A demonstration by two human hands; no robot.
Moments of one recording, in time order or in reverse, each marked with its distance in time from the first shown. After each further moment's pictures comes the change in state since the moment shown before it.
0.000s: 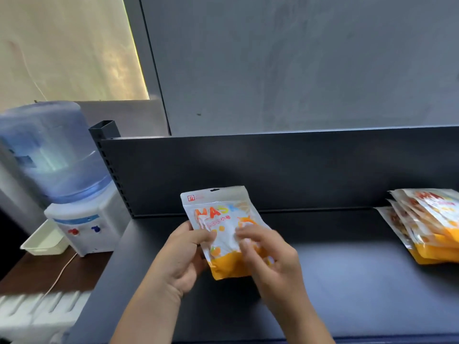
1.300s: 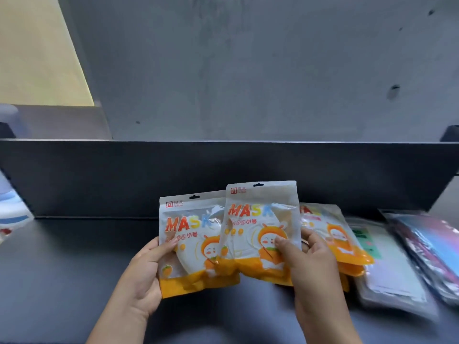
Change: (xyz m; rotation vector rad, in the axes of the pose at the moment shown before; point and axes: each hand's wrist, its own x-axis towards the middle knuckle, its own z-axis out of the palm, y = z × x) left_hand -0.004 -0.119 0.234 -0.128 0.163 0.071; right_hand 0.046 0.016 -0.338 0.367 0.242 0.593
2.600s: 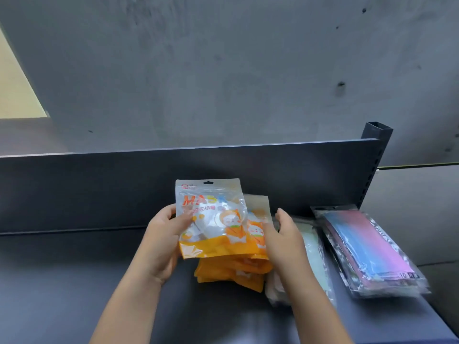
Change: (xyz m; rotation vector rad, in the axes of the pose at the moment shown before) left_hand -0.018 -0.045 0.215 0.258 -0.130 0.227; right_hand 0.104 -0.046 -0.142 -0.566 0.020 -0.127
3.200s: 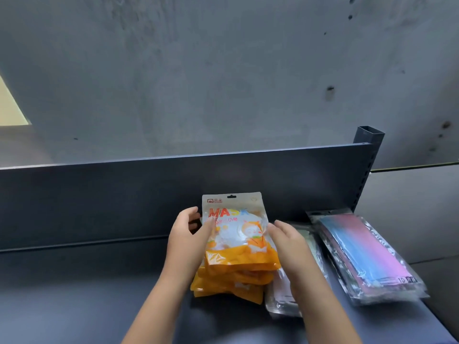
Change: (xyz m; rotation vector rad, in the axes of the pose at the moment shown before) left_hand 0.036 -0.035 0.032 0.387 0.110 0.215; right_hand 0.016 0.009 -0.015 0.255 -0.075 0.108
